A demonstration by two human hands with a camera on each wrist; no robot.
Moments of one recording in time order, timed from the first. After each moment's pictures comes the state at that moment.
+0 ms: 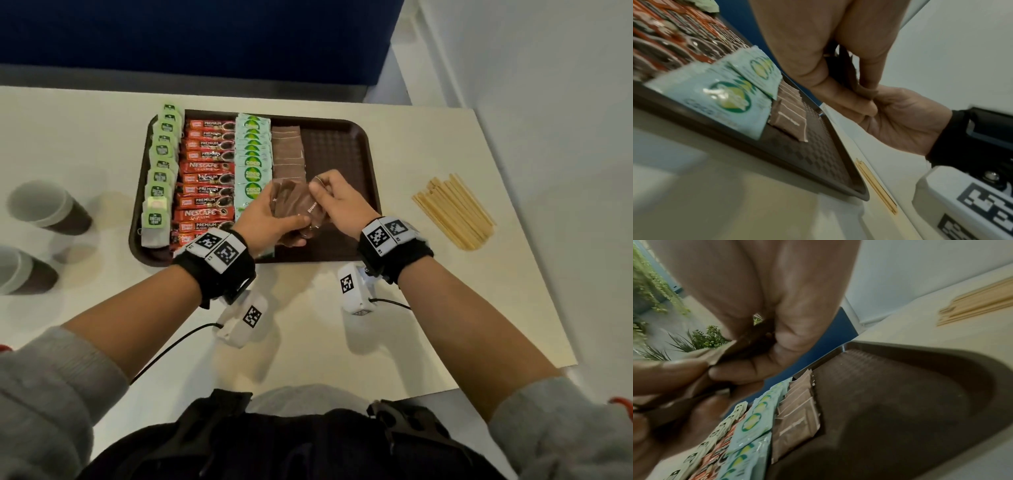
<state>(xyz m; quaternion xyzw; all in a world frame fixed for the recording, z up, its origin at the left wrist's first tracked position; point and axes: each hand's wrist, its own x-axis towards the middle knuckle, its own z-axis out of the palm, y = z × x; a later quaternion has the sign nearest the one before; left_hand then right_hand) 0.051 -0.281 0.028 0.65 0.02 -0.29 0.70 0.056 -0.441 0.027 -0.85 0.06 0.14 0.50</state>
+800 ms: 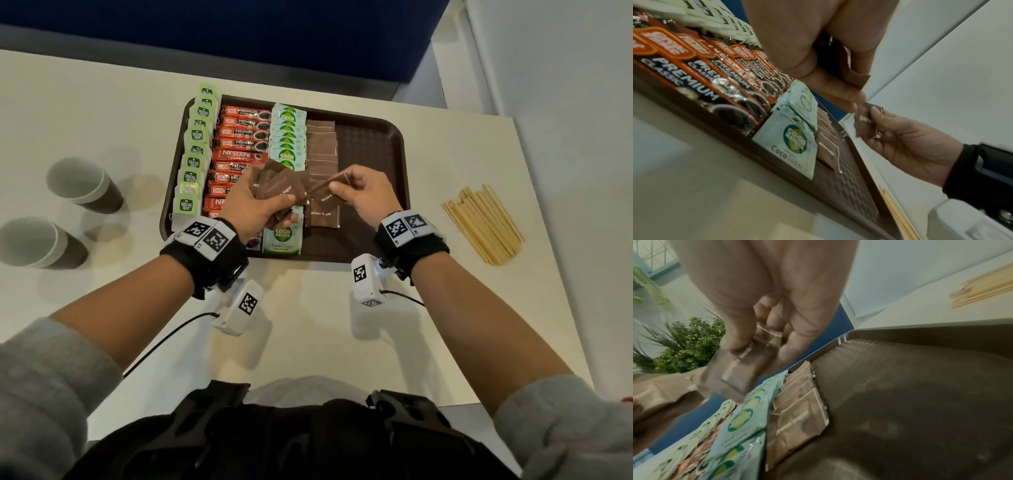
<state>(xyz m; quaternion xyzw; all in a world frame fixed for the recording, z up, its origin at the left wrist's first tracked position) 0.069 -0.229 0.017 0.62 0.10 -0.19 0.75 0.082 -0.427 0.017 -0.85 0.07 0.09 0.51</state>
